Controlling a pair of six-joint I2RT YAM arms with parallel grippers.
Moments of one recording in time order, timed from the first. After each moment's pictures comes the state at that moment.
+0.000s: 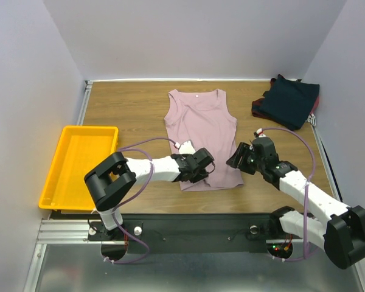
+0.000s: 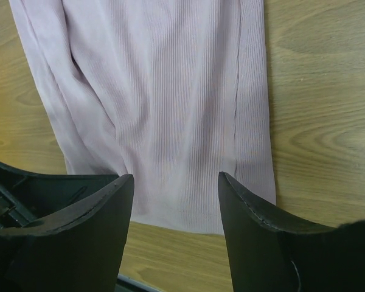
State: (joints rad) left arm -1.05 1.71 1.00 -0.31 -0.28 -1.36; right arm 0.40 1.02 0.53 -0.25 -0.10 0.73
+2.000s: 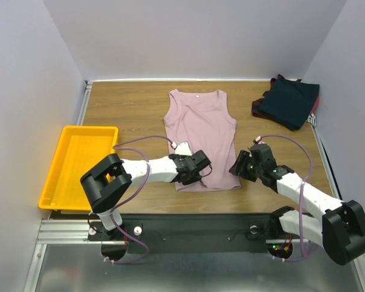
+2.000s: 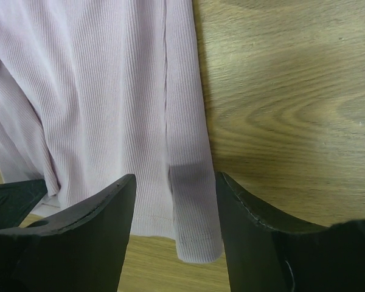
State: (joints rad) left arm -1.05 1.68 0.99 -0.46 -0.35 -1.28; right arm 0.40 1.06 0.44 -0.23 -0.02 0.71
